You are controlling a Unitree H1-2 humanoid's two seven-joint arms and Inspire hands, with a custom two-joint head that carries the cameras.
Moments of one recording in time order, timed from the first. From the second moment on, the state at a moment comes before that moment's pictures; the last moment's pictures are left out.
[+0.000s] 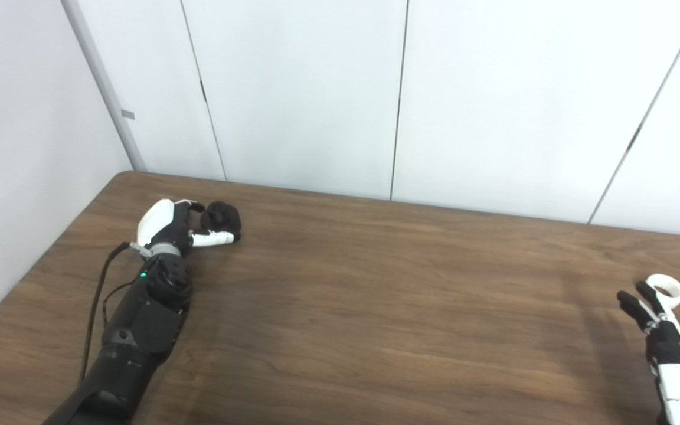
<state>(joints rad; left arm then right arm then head) -0.52 0.45 -0.02 0.53 0.41 0.41 0.15 0.05 -0.19 -0.12 -0.02 0.00 -0.27 0.07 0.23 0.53</state>
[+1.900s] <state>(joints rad) -0.53 0.45 -0.06 0.54 0.42 0.38 0.17 0.05 -0.19 -0.11 -0.03 -0.02 -0.24 0.07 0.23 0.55</state>
